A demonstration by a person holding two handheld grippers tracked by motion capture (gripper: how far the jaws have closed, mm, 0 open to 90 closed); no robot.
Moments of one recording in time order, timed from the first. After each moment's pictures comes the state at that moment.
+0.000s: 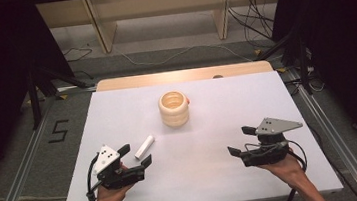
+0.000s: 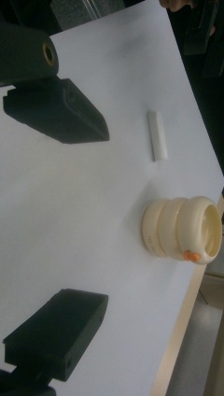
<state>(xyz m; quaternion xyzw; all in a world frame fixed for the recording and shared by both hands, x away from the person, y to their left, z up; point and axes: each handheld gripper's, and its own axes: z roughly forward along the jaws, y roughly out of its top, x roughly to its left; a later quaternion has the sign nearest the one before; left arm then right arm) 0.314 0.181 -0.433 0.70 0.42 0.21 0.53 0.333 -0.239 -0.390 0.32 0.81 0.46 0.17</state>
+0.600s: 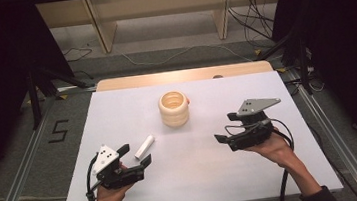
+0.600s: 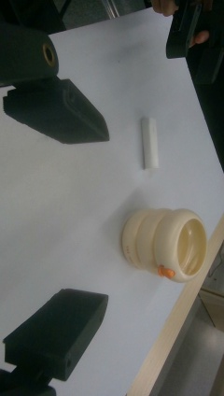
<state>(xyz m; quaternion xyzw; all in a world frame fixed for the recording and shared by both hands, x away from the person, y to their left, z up) 0.314 0.182 -0.432 0.70 0.42 0.21 0.53 0.371 -0.205 -0.358 0.29 0.84 0.43 0.15</state>
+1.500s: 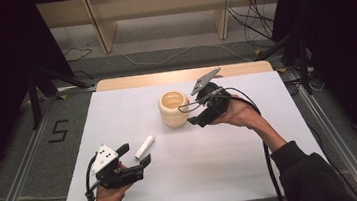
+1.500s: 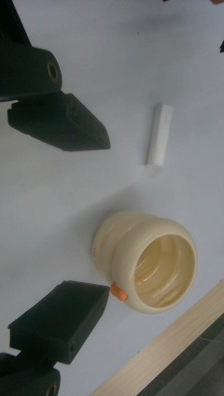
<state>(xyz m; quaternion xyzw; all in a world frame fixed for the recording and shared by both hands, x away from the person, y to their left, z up) 0.313 0.183 -0.430 0.70 0.42 0.21 0.54 0.452 -0.122 -0.332 0.20 0.92 0.31 0.12</state>
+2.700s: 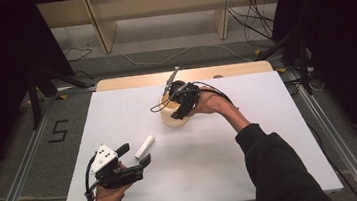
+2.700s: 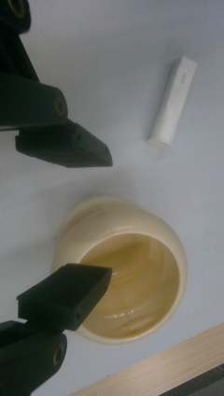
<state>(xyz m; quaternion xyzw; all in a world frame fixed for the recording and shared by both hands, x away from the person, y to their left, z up) 0.314 0.184 -0.429 0.70 0.42 0.21 0.54 0.509 -0.053 -0.361 0.13 0.96 0.22 0.12</state>
